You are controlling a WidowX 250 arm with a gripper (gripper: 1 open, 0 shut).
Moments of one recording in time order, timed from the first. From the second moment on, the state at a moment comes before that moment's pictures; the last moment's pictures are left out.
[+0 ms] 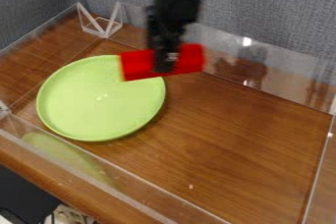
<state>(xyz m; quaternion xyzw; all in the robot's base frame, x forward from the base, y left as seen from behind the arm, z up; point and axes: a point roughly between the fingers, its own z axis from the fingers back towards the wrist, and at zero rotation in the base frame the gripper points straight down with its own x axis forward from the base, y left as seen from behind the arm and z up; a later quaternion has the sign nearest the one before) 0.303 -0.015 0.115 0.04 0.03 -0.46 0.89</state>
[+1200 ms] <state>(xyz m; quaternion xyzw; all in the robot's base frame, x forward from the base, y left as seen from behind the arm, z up) 0.296 -0.119 0.074 0.01 0.00 -0.65 0.76</state>
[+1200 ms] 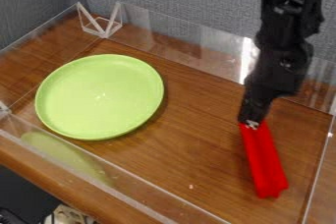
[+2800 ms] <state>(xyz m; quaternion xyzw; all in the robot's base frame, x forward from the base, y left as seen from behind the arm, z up) 0.310 -0.094 0.022 -0.11 0.02 -0.68 0.73</state>
